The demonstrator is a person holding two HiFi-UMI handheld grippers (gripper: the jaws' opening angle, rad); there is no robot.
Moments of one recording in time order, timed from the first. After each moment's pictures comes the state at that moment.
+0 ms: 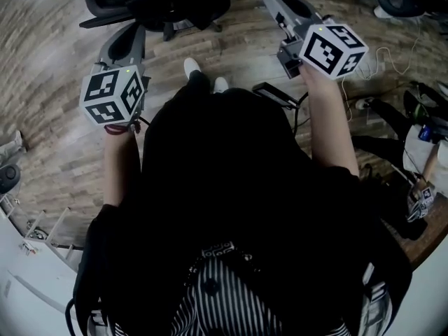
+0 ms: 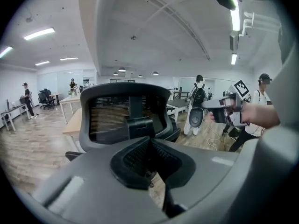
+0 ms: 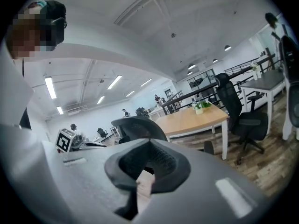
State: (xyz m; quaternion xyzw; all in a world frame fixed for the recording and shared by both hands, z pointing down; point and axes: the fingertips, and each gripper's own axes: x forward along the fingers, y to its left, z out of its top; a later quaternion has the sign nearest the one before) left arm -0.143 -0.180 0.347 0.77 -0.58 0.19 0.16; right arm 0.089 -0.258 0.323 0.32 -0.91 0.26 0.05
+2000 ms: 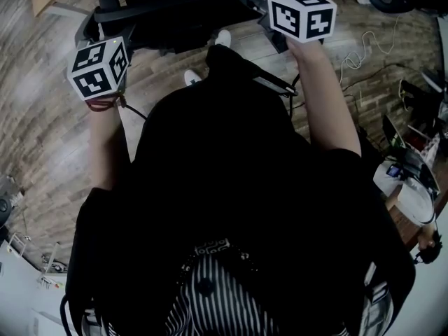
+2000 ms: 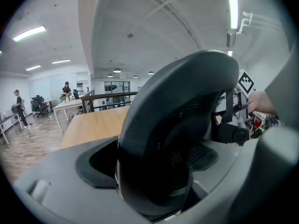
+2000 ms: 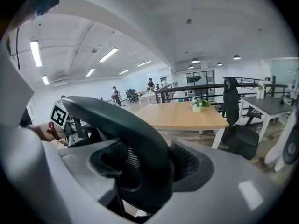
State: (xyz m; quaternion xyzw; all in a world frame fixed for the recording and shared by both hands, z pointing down) left arm -0.305 -0.355 0.387 0.79 -0.55 0.21 0.14; right arm -0.069 -0.394 0.376 0.37 -0.89 0.19 0.21
